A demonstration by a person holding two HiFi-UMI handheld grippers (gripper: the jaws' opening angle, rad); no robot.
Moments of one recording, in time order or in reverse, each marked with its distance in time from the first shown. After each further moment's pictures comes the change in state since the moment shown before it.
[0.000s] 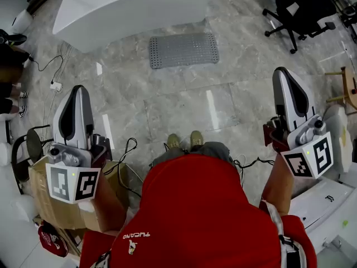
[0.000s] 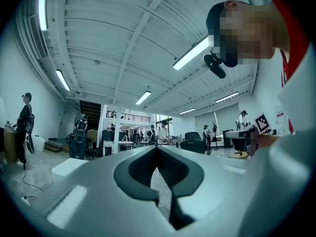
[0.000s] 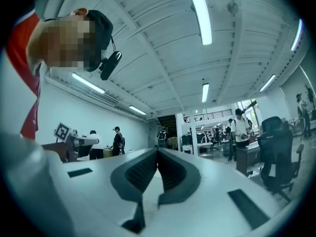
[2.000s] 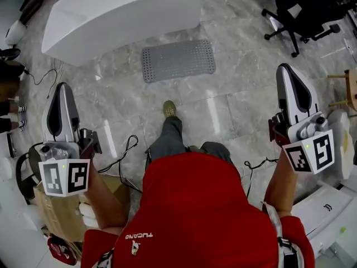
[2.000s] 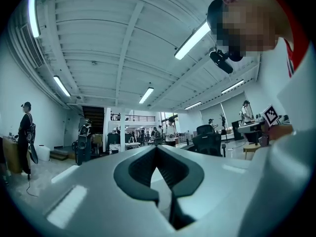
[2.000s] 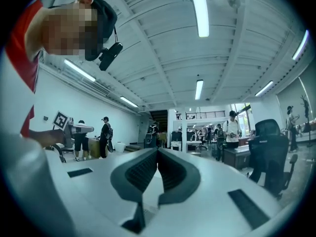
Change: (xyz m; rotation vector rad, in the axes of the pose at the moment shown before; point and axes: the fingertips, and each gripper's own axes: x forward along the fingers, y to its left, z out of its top) left arm 0.167 0.047 -0.029 0.080 0.008 0.080; right arm 0.084 -0.150 -0.048 -0.067 0.065 -0.089
